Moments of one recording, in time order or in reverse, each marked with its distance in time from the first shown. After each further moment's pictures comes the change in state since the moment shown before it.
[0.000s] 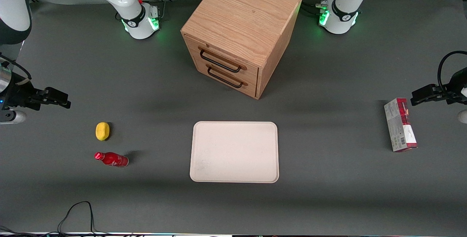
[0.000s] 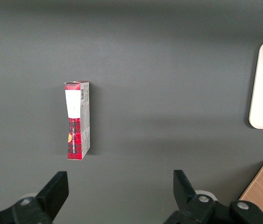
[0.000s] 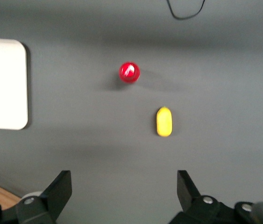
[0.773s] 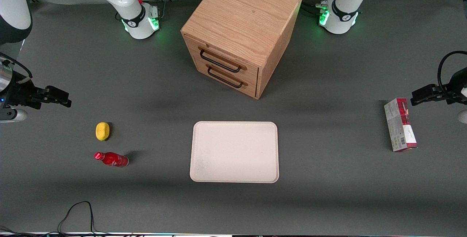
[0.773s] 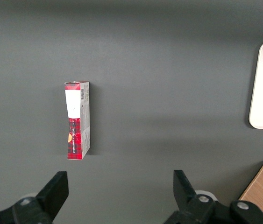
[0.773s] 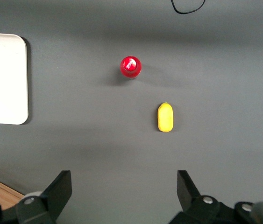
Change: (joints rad) arm 0.006 -0.050 0.000 -0.071 0.000 0.002 0.002
